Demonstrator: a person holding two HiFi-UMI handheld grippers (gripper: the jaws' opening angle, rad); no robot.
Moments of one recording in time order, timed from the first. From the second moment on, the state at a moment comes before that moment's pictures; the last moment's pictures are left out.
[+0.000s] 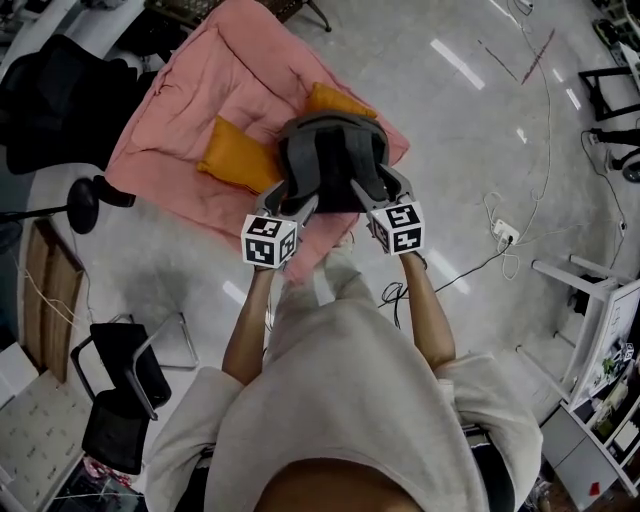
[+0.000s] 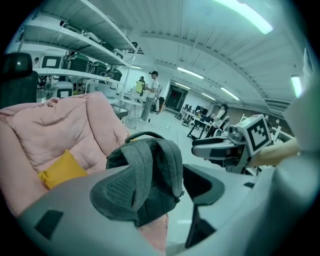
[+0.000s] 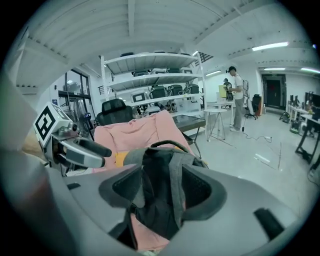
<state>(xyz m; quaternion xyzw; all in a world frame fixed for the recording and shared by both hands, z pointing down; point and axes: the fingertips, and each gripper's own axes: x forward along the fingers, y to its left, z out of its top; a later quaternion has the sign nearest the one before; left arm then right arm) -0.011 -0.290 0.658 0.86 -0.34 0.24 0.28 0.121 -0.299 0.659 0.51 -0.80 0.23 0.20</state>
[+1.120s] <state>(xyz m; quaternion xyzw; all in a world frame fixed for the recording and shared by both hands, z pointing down) -0.007 -0.326 0.521 0.91 -0.34 0.16 0.17 0.129 -0.310 0.530 0.57 -0.80 0.14 0.14</state>
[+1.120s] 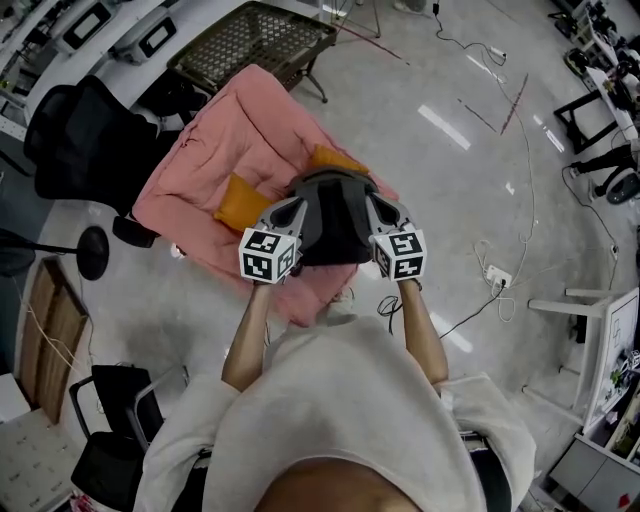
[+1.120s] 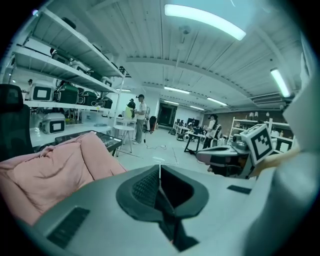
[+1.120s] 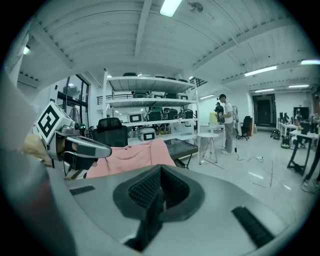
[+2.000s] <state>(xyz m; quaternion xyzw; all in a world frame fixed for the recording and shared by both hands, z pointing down) -0.012 -0.359 0.452 0.92 -0.35 0.12 0.12 0.115 -0.331 0.466 0.57 -0.81 0.06 0.12</state>
